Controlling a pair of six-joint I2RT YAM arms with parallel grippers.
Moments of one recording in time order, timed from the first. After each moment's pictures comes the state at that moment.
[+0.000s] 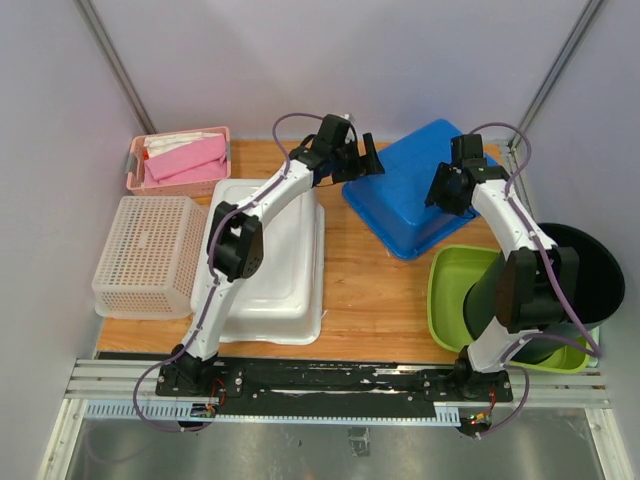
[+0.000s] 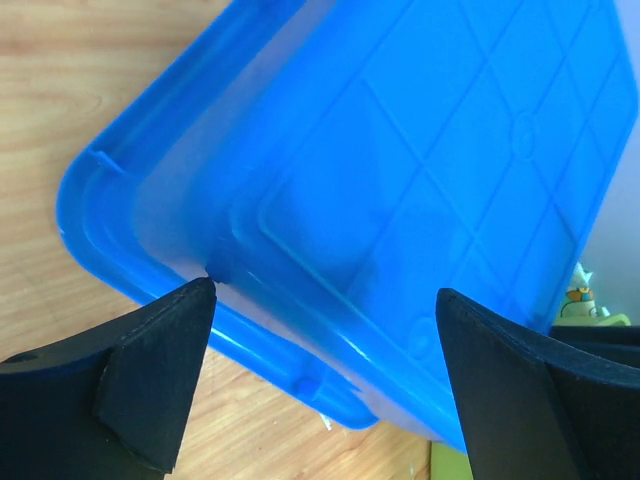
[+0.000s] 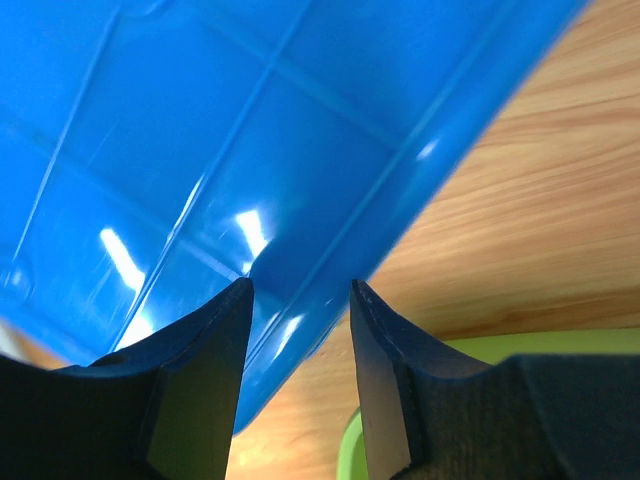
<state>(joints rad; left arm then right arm) -0.57 2.38 2.20 -0.42 0.19 -0.68 0.09 1.67 1.42 -0.71 0.06 0.41</state>
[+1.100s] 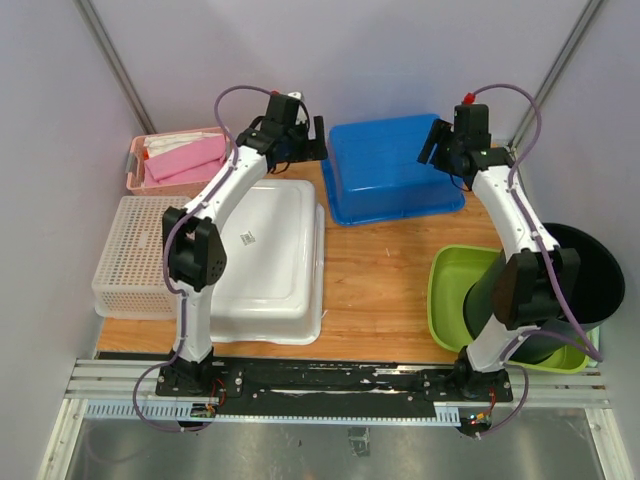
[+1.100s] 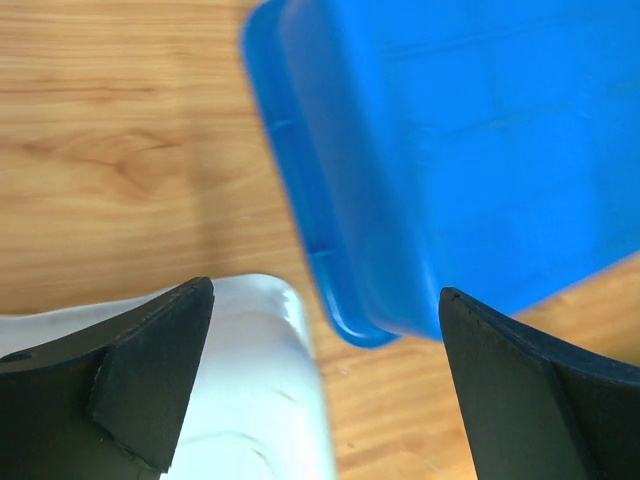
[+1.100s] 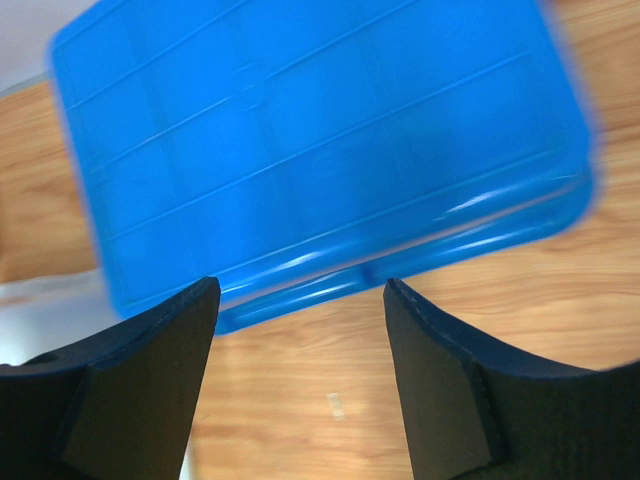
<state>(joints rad) -0.44 2.06 2.03 -0.58 0.00 -0.41 0.14 1.69 1.58 -0.52 0.01 0.44</state>
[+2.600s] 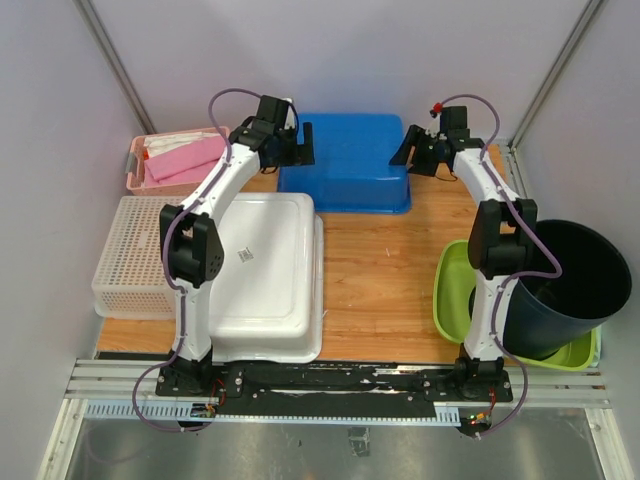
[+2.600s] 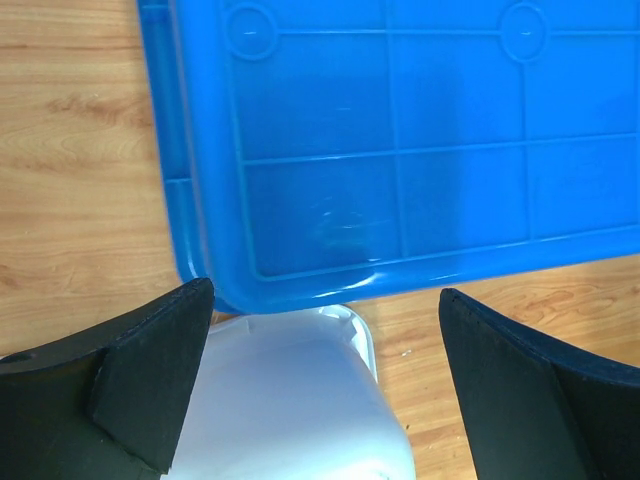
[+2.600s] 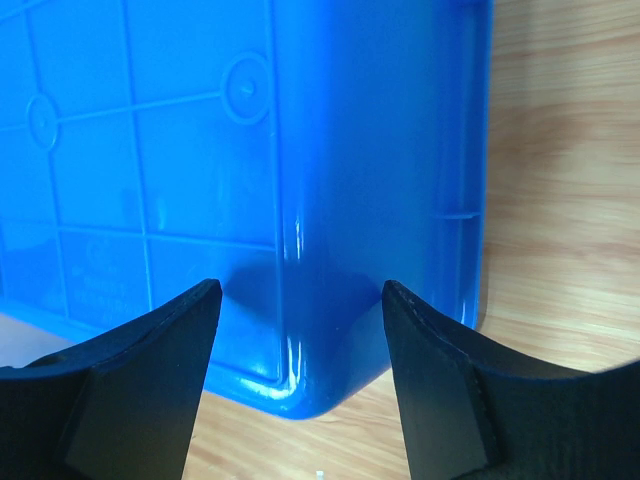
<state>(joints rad) -0.35 2.10 2.04 -0.67 -0.01 -0.34 0.05 2.15 1.88 -0.50 -0.40 0.40</state>
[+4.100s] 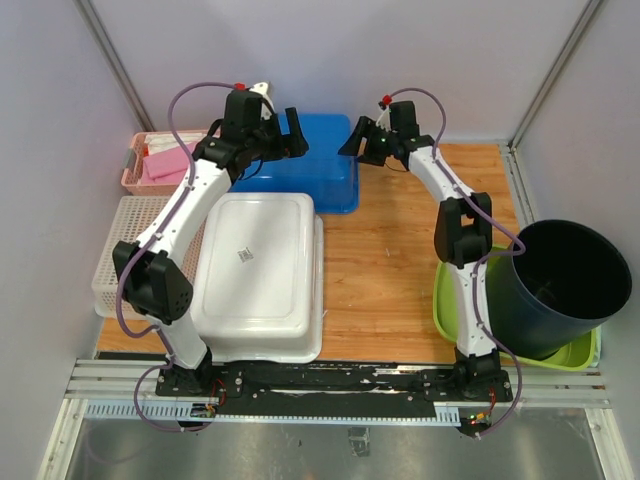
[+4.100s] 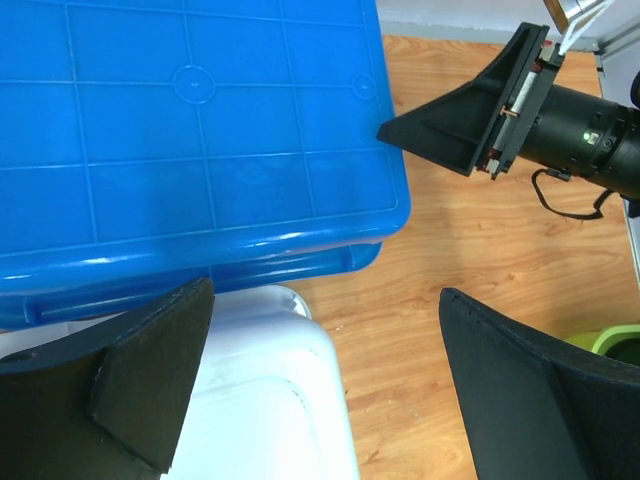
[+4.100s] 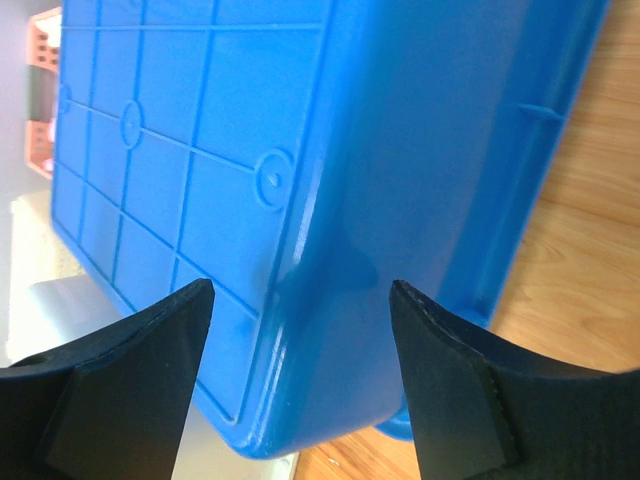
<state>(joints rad) -0.35 1.74 1.78 -0.54 0.04 -0.40 0.26 2.43 2.21 -0.34 -0.53 0.56</state>
